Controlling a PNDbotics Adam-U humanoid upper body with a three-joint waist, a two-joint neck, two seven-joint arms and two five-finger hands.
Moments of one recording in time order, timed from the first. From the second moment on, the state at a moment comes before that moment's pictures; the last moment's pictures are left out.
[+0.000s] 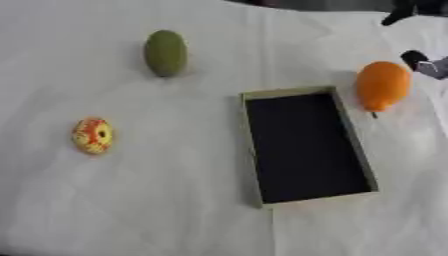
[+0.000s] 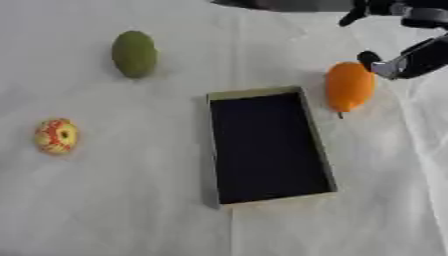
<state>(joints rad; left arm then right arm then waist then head) -0.42 0.47 0.29 -1.98 0.22 -0.32 0.03 -0.91 -0.97 0.34 -1.43 0.47 -0.39 0.51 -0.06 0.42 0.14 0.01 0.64</state>
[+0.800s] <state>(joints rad) -0.42 0.46 0.29 -1.98 0.23 -0.32 0.01 -0.88 -0.95 0.34 -1.35 0.59 -0.40 0.50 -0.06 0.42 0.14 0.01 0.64</state>
